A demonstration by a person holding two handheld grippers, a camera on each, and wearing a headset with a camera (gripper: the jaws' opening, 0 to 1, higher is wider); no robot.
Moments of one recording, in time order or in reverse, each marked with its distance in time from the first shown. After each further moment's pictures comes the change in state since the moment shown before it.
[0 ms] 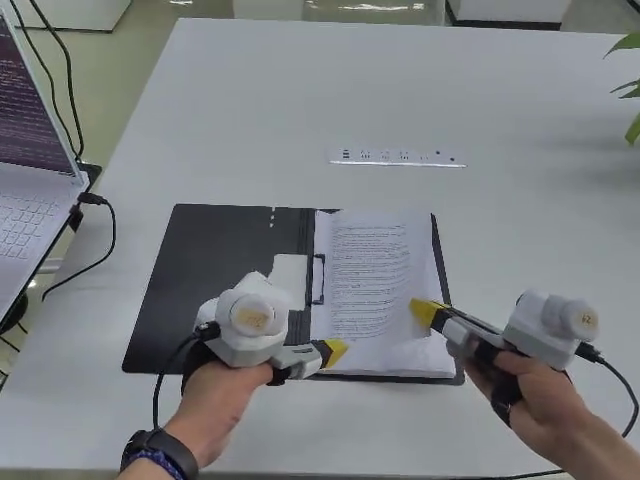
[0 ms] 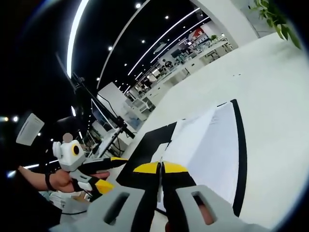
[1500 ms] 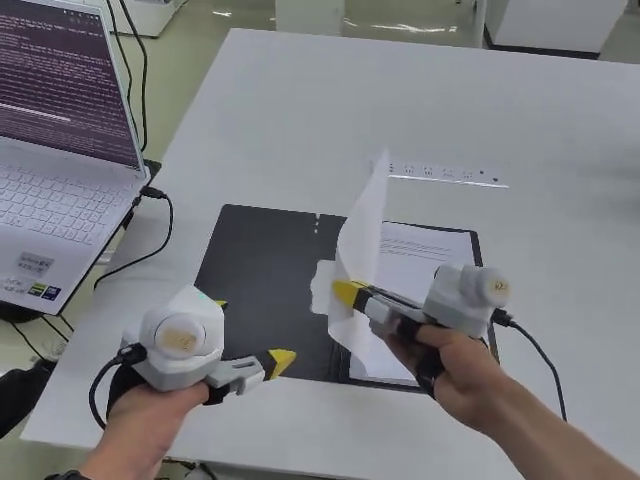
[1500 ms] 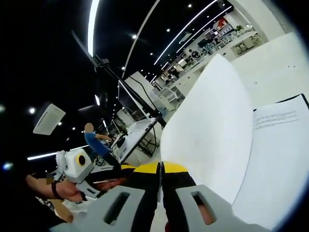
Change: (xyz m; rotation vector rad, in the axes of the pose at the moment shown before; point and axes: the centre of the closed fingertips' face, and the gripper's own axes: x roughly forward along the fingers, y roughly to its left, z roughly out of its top) left arm -0.102 0.079 -0.037 -0.032 -0.037 0.154; right arm 0.115 0.136 -0.031 -0.036 0.098 0.250
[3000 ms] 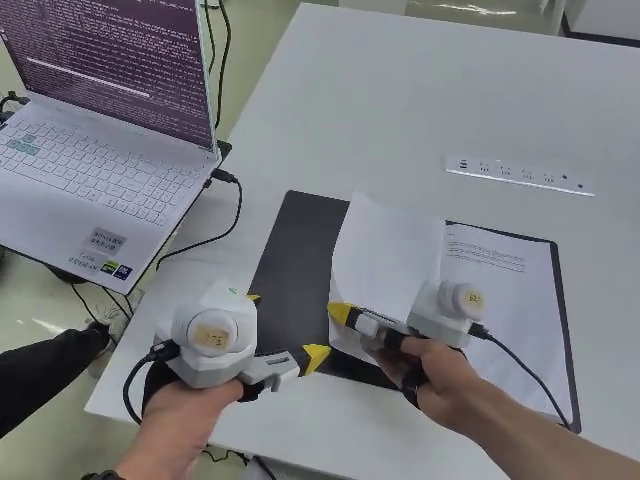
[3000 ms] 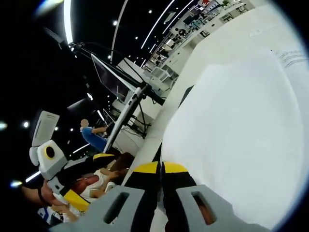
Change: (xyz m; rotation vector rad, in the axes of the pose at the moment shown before) left arm -0.014 0.039 -0.014 -0.105 -0.014 0.035; right arm 0.097 -0.025 -0.083 0.170 0.161 -0.031
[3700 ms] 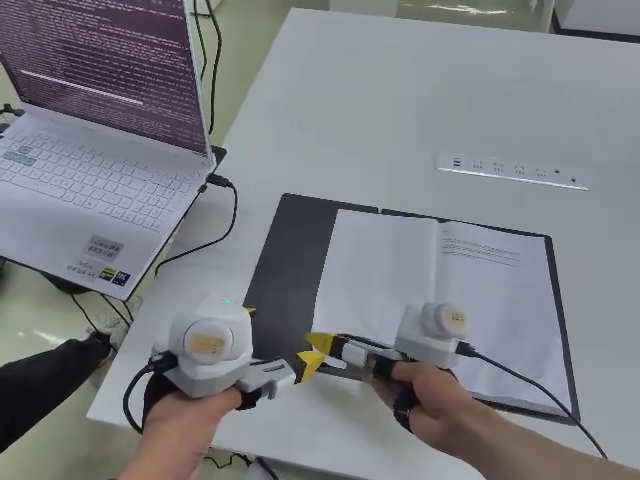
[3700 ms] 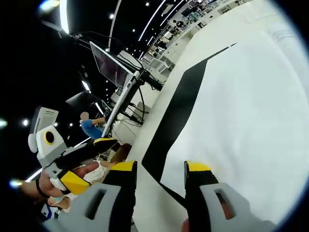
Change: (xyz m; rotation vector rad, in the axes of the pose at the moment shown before) left arm 0.001 -0.001 -0.015 -0.034 0.021 0.007; right arm -0.007 0.002 -0.045 0.007 0.080 -0.002
